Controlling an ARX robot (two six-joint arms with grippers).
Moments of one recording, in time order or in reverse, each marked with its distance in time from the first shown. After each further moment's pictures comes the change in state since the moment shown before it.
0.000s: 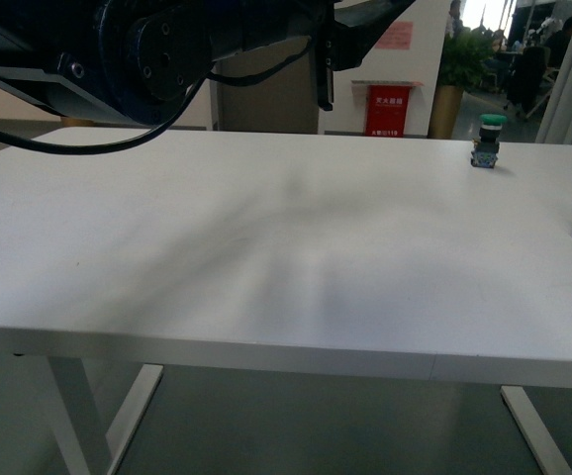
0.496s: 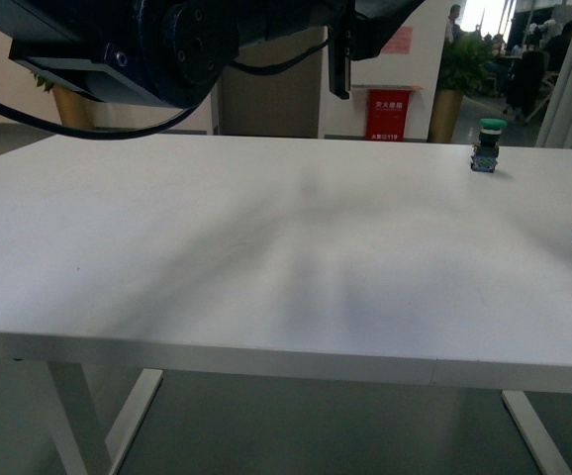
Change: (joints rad) left arm -0.015 0.053 0.119 -0.031 0.017 0.026; right arm 0.202 0.253 0.036 0.127 0.029 0.439
